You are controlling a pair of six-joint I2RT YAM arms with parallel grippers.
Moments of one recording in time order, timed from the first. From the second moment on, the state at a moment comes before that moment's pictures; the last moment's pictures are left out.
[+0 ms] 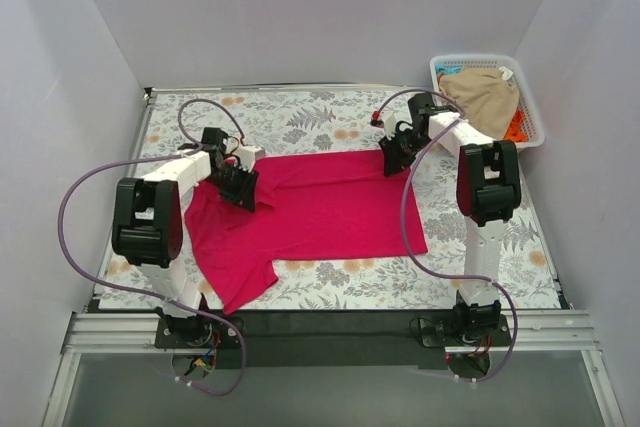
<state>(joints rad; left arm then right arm) -0.09 1.77 1.15 -0.70 0.48 0.38 0.19 2.15 1.66 -0.81 -0.61 -0.65</state>
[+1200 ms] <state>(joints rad) -0.30 1.77 1.18 -0.62 0.35 0.25 0.20 2.11 1.59 -0.79 -0.59 -0.63</state>
